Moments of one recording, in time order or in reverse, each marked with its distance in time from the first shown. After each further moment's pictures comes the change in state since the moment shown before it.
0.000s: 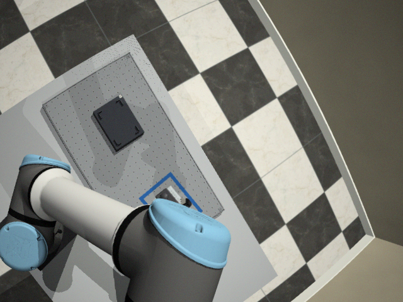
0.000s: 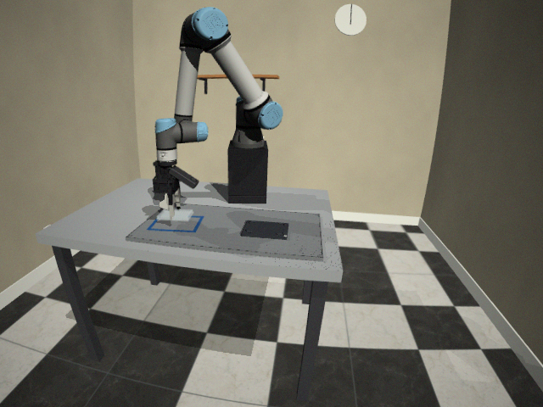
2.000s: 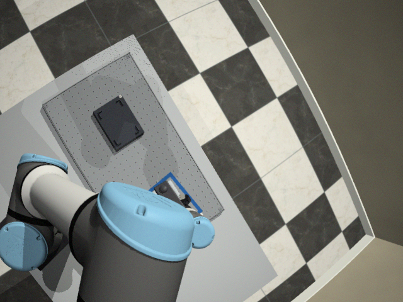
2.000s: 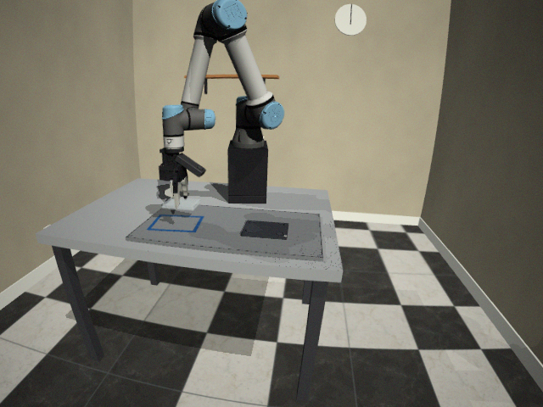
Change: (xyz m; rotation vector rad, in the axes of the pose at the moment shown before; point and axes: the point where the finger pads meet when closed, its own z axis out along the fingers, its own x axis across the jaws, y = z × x) arm 0.003 -0.030 -0.048 0.001 0.000 0.105
